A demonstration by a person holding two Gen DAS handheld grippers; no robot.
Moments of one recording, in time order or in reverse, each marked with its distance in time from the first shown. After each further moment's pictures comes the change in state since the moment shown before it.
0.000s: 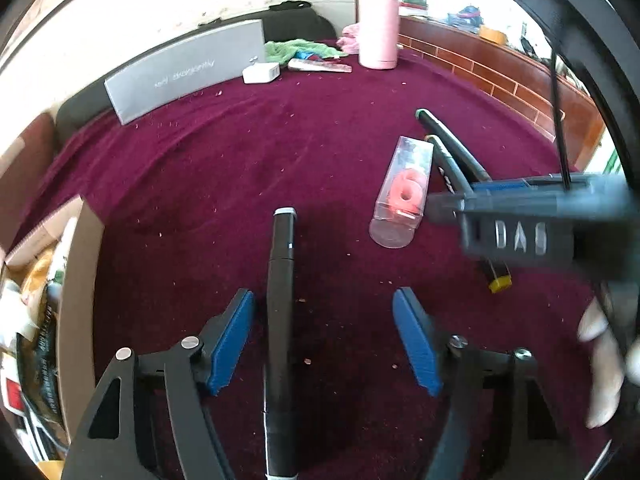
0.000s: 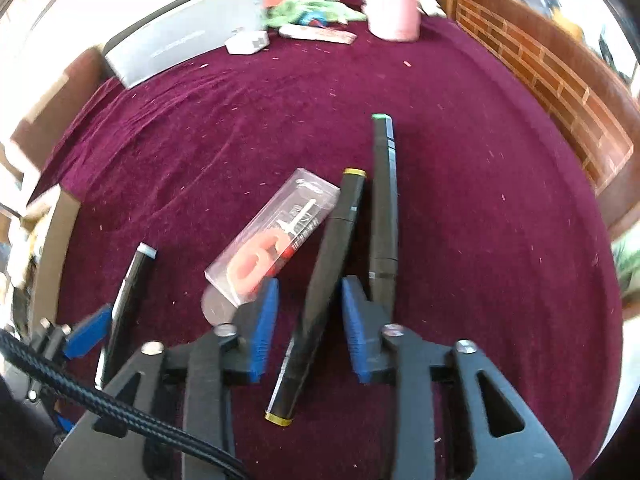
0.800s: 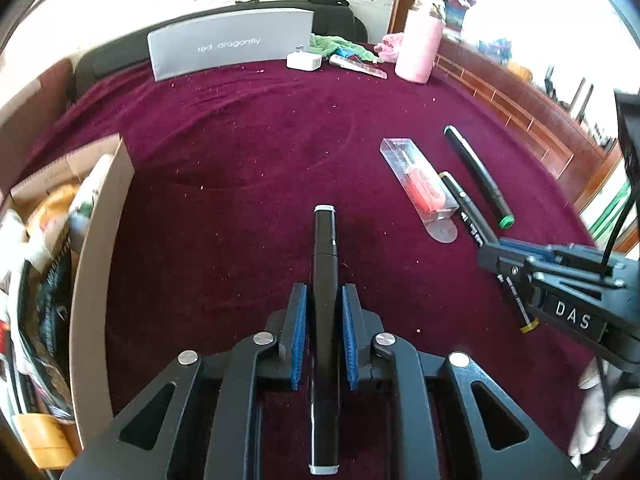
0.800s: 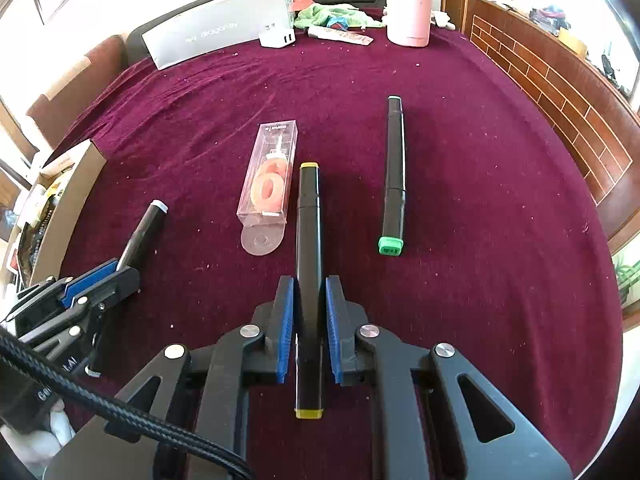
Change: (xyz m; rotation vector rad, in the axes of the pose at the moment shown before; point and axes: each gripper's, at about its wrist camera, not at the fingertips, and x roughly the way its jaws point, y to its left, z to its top) left arm -0.017 0.028 -0.014 -0.135 0.012 -0.003; right arm -0.021 0.005 -0.043 -0.051 -0.036 0.020
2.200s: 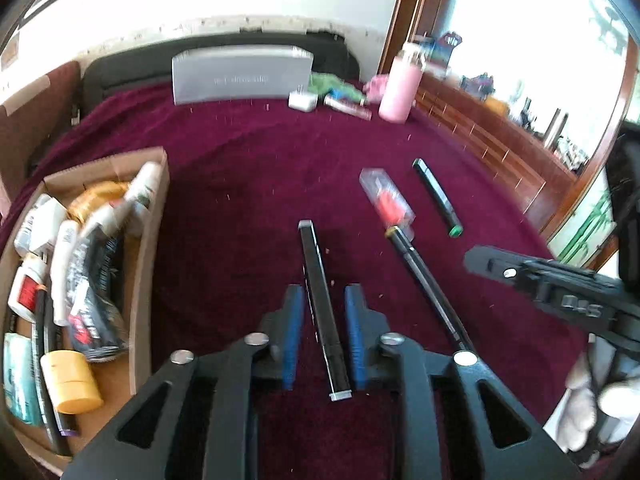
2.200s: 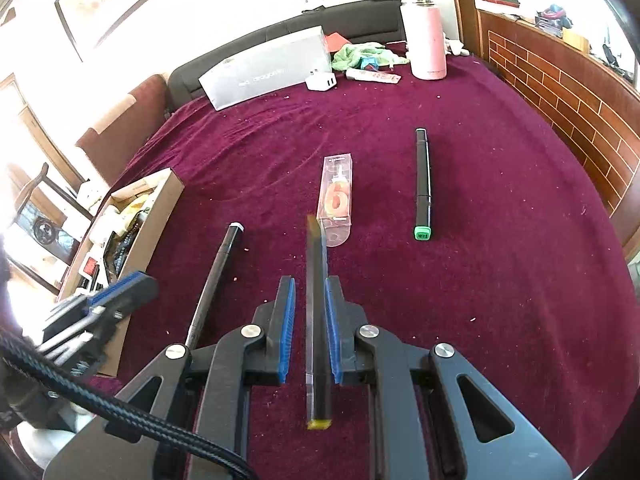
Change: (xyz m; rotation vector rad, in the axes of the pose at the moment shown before) left arm -0.065 0.012 -0.024 -0.060 -0.101 -0.071; right arm -0.063 0.011 -0.027 0.036 -0.133 0.191
